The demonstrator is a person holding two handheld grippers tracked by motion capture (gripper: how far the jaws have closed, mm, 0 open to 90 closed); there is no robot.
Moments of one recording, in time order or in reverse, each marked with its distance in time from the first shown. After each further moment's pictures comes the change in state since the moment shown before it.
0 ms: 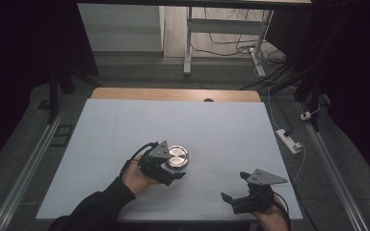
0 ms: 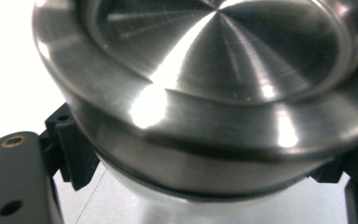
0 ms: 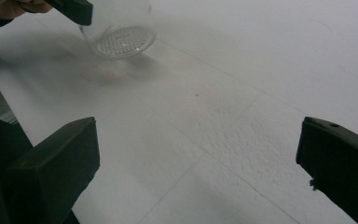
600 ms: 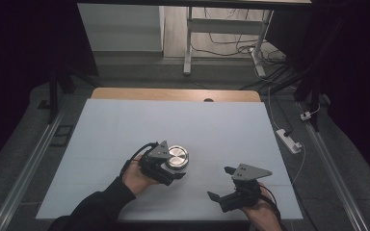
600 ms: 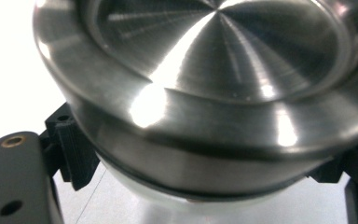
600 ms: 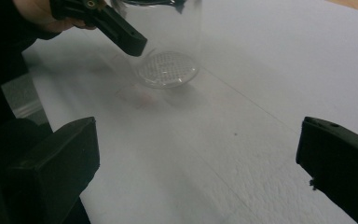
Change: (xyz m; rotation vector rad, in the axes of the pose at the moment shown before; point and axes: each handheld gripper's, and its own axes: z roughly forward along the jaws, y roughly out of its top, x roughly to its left) left arm 0.000 -0.001 0.000 -0.005 -0.001 0.002; right arm 0.021 0.032 0.020 -0.003 0.107 -0.109
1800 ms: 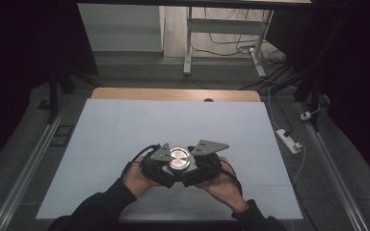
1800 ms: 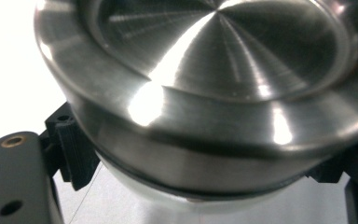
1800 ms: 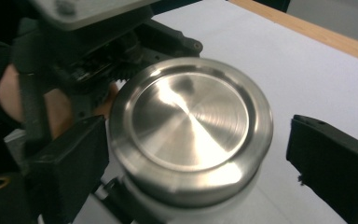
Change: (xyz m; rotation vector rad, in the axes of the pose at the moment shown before) left arm -0.008 0.002 0.002 0.002 -0.005 0.018; right arm 0.017 0.079 0.081 -0.040 0.067 -0.059
